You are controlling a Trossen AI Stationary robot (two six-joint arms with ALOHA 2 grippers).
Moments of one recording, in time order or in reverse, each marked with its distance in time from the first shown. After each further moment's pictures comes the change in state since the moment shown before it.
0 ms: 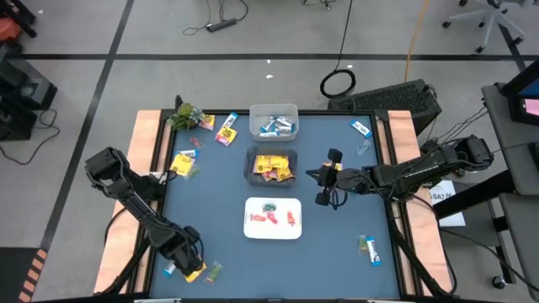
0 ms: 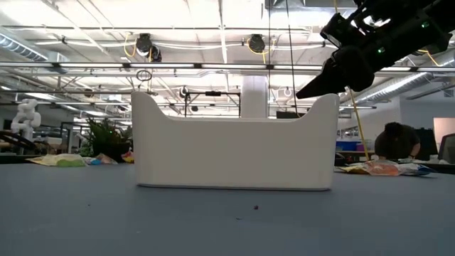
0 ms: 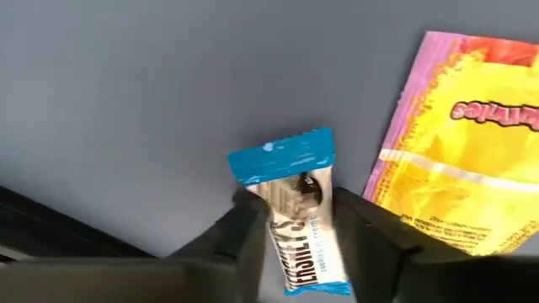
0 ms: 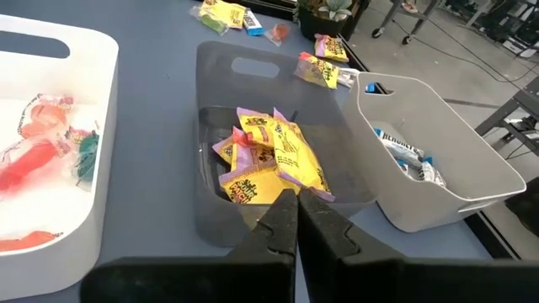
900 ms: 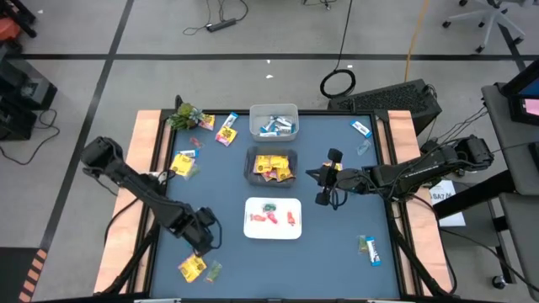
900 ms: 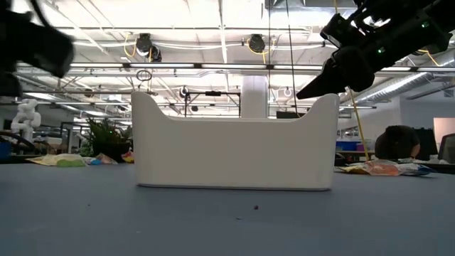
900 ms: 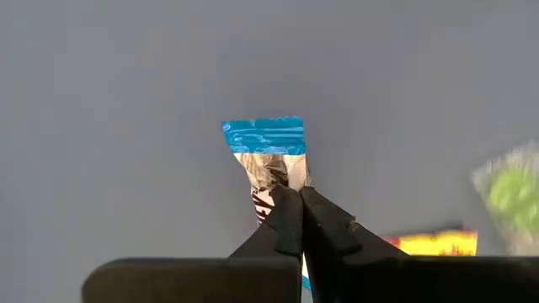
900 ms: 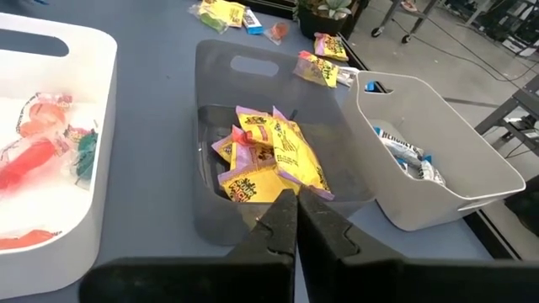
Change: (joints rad) left arm 0.233 -0.166 0.024 -0.111 -0.330 0.470; right arm 0.000 0.000 0.000 -0.005 0.001 0.004
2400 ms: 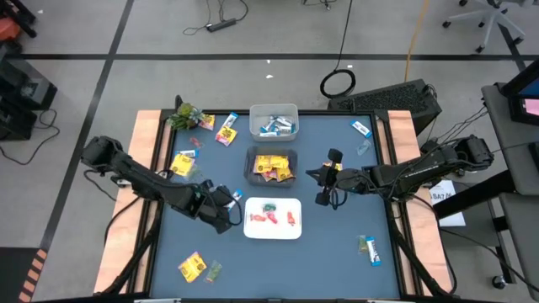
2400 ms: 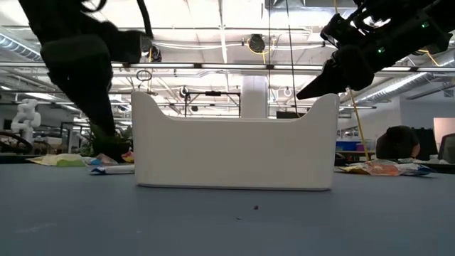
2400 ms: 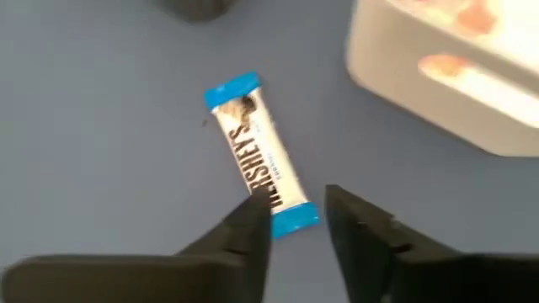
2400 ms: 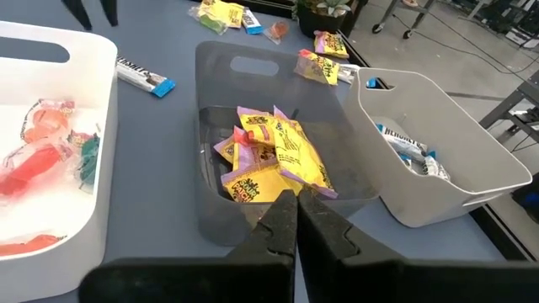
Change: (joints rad) left arm 0.234 0.003 0.002 0.149 -0.377 0.364; right arm 0.000 0.000 0.000 -0.003 -0.003 0.034
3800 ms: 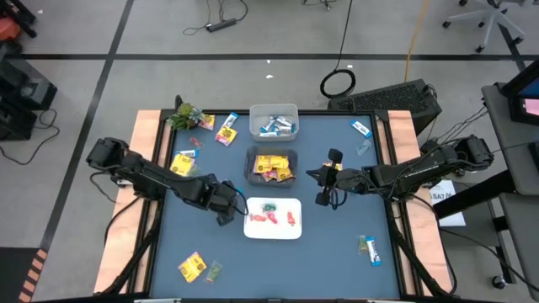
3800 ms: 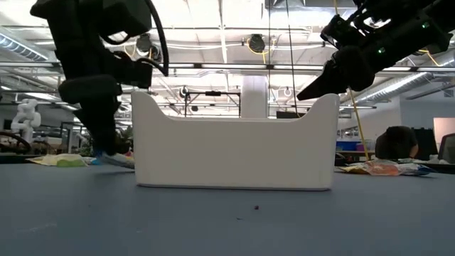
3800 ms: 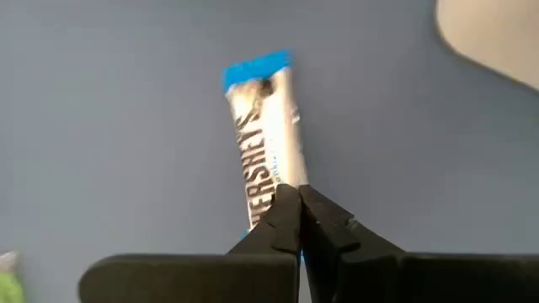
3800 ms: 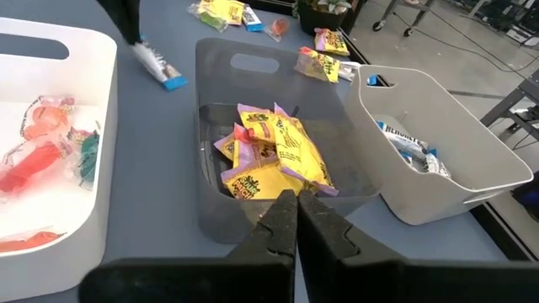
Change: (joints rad) left arm 0.135 0.062 -0.005 -0.030 0.081 0.156; right arm 0.000 0.000 0.000 -0.008 0.000 0.004
